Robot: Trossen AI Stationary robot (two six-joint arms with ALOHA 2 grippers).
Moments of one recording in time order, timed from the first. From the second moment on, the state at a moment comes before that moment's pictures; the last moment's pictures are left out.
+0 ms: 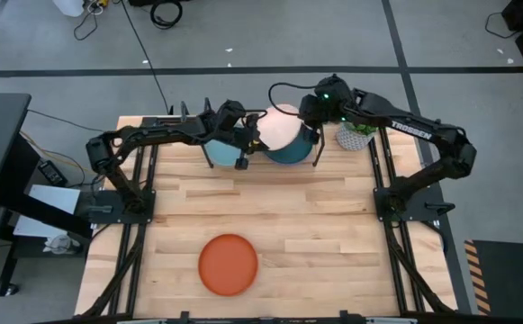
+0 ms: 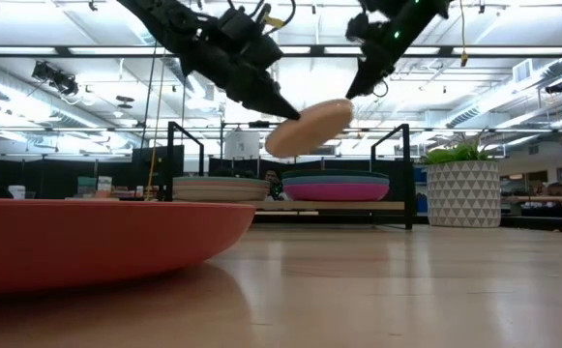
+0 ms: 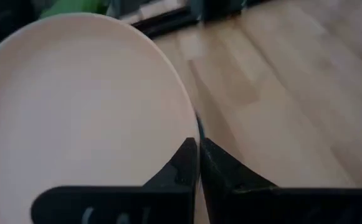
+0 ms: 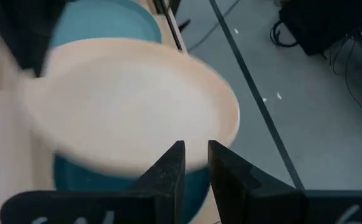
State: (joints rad) left arm 0.44 1.69 1.21 -0.10 0.41 0.57; right arm -0.54 1.39 1.32 -0.63 0.05 -0.37
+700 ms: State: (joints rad) left arm 0.35 1.64 1.20 -0.55 -0.09 0.15; right arm -0.37 1.34 1.30 -0.69 0.12 -0.31
